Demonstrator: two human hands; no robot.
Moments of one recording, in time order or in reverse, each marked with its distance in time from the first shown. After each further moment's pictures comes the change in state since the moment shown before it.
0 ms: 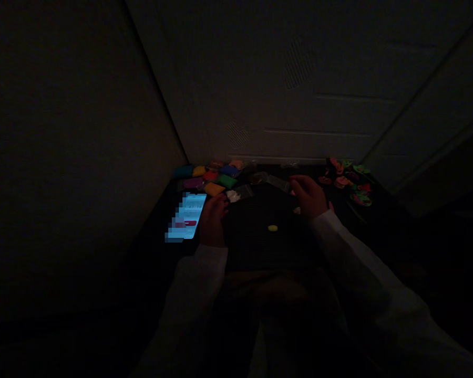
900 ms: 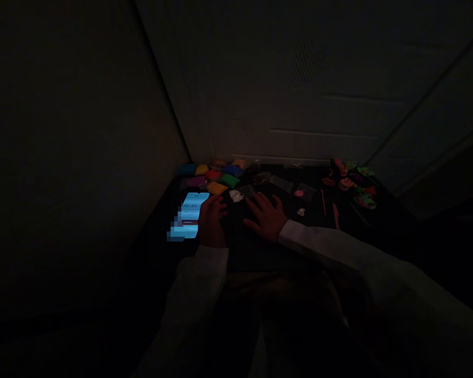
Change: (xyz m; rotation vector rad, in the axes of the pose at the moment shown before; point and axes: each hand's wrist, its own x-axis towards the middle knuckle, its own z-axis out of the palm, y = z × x) left_hand 0.000 -0.001 -0.004 0.008 0.100 0.049; right_hand -0.023 -0.054 0.057 -0.233 -0.432 -0.248
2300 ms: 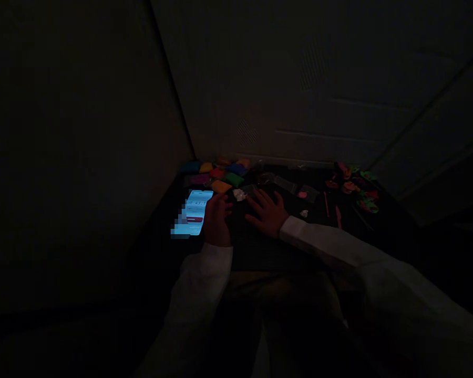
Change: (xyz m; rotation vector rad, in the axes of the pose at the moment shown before) left_hand -0.003 0.001 0.000 0.015 -0.016 0.046; right_hand 0.011 -0.003 -0.004 -0.026 -0.107 -0.031
